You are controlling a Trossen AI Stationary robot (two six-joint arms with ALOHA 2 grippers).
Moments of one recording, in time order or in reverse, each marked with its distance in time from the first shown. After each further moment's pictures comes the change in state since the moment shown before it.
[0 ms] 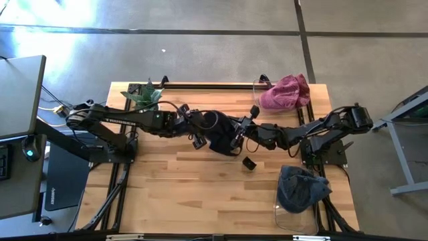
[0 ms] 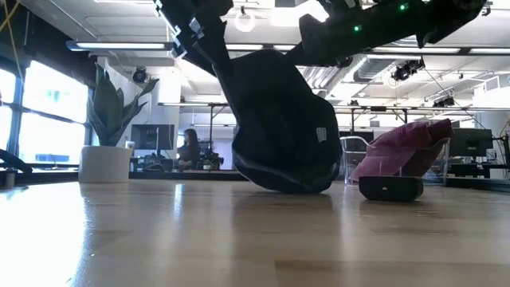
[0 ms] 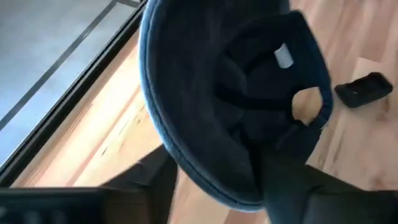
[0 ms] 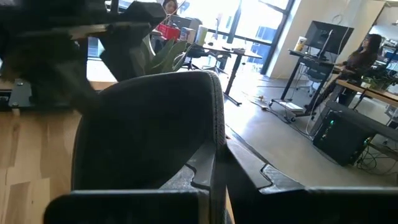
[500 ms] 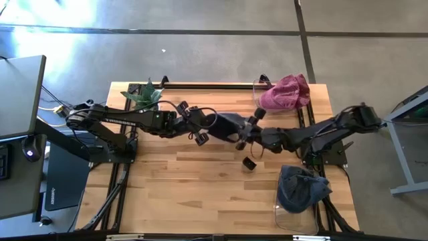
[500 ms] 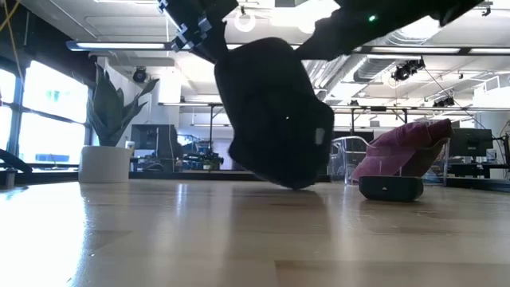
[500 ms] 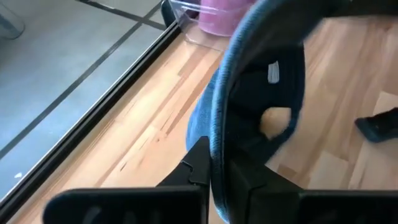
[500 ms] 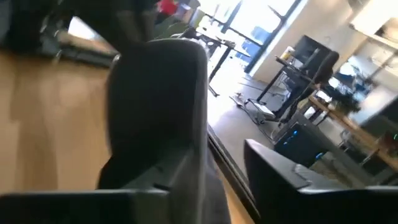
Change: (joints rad) left arm -0.002 0.000 0.002 0.048 -0.109 -0.011; right arm 0.065 -0.106 0.024 -0.231 0.139 -0.194
